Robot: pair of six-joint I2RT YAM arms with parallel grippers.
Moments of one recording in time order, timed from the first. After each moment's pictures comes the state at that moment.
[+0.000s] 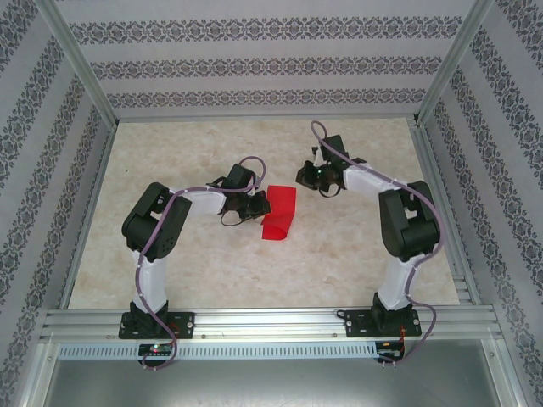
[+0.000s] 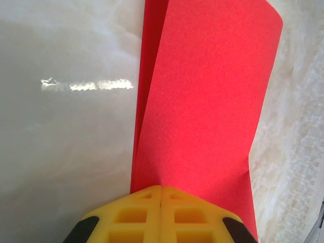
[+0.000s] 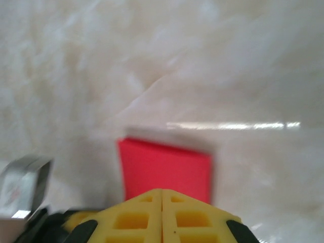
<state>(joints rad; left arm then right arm) -0.53 2.02 1.12 -0.11 0.47 -0.79 0.34 1.85 1.22 -0.30 -0.42 0.61</state>
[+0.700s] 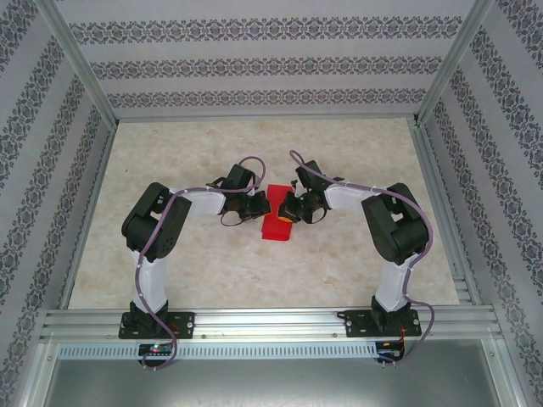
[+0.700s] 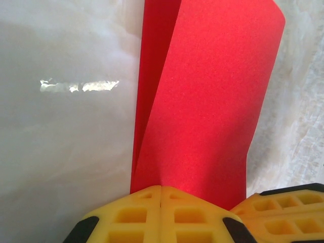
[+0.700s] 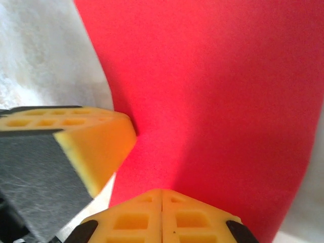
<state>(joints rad) -0.53 2.02 1.12 -0.10 0.47 -0.80 0.48 1.90 1.09 -0.33 -0.54 0.74</state>
